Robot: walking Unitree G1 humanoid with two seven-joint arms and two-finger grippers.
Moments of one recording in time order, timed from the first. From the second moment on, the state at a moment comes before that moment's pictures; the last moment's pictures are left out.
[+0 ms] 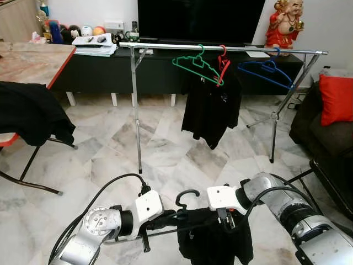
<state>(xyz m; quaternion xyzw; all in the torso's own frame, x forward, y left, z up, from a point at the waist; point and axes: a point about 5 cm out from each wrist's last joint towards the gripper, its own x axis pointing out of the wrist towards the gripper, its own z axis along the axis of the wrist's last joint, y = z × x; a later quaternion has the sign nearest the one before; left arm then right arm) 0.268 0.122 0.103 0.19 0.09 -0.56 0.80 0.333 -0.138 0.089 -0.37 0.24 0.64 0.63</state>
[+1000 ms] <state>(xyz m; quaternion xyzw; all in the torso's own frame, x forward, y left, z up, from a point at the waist) 0.308 0.248 0.151 0.24 0.02 -0.17 0.96 0.351 -0.176 0.084 -0.43 0.26 0.44 0.74</state>
